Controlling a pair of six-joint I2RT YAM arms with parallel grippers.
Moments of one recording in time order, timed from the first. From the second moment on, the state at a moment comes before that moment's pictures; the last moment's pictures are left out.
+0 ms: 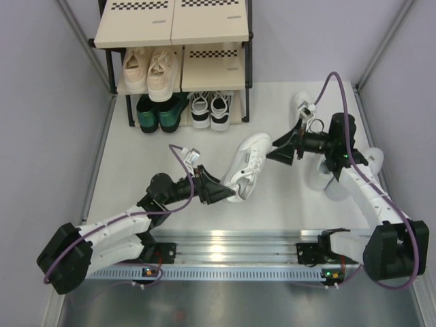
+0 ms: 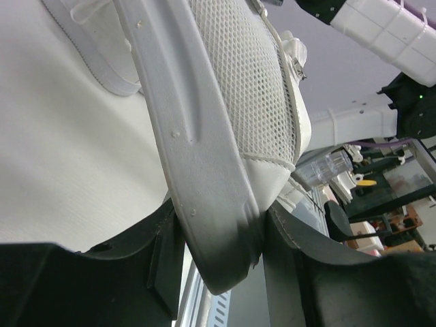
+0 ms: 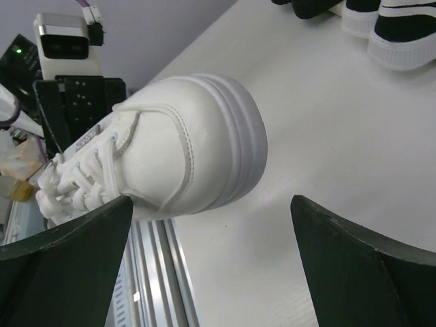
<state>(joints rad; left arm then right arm) -0.75 0.97 0.29 0.82 0.54 -0.91 0.12 1.14 0.81 -0.02 -1.10 0.22</state>
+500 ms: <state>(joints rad) -0.73 1.01 0.29 0.87 0.73 -0.94 0.25 1.16 0.87 0.02 -1.22 0.27</state>
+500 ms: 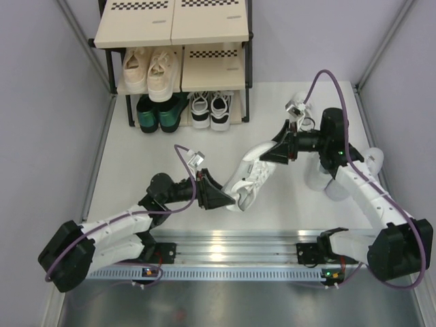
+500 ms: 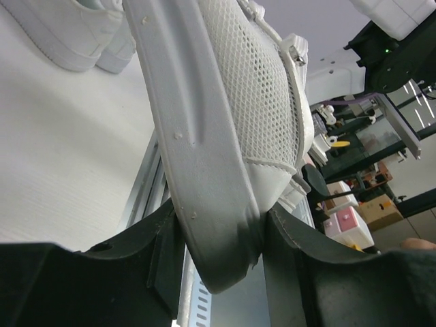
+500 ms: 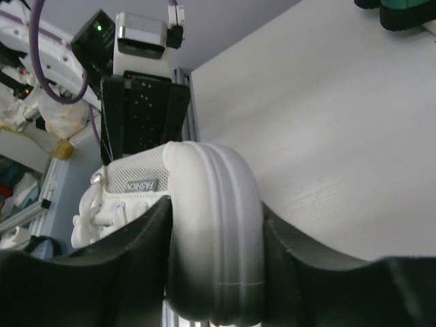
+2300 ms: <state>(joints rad) -0.67 0.61 0.17 0.46 0.43 -1.00 0.15 1.23 1.07 -0.42 -0.99 -0.12</state>
